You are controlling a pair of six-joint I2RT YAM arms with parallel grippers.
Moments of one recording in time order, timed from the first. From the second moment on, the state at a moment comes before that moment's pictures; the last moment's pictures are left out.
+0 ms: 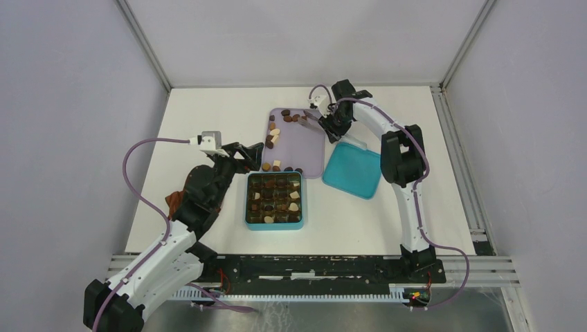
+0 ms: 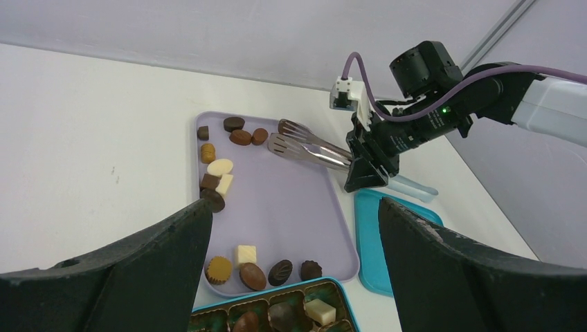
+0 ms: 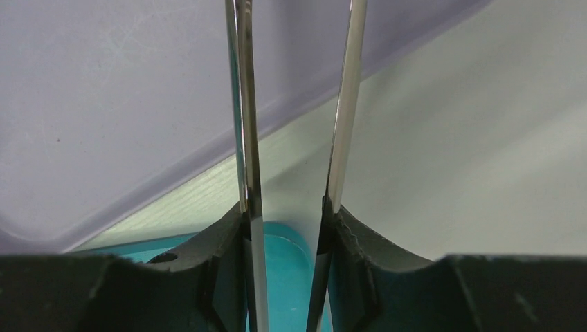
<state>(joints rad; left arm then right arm) -0.50 0.74 0.48 0.32 -0.20 -0.37 0.35 2.37 2.05 -0.84 -0.25 -0.53</state>
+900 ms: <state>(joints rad) -0.50 0.74 0.48 0.32 -0.20 -0.37 0.33 2.33 1.99 -0.88 -0.25 -0.57</state>
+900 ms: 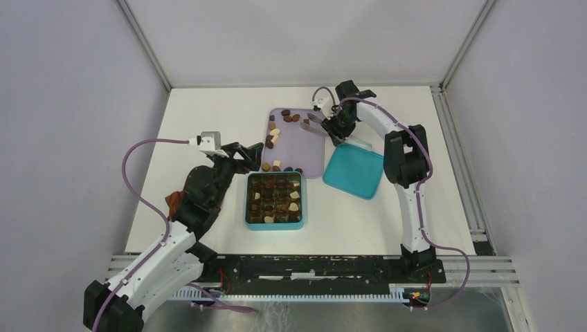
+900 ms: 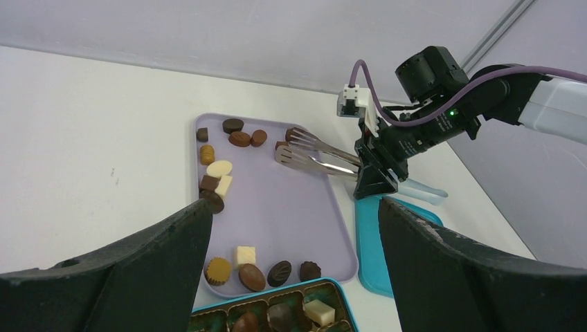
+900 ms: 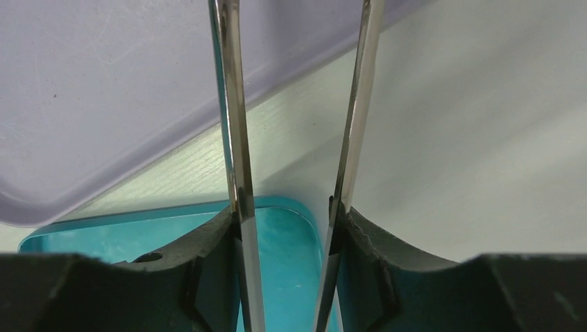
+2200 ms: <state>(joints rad) -0.50 0.78 0.50 0.26 -0.20 -0.37 0.33 2.10 1.74 -0.84 -0.34 -0.67</state>
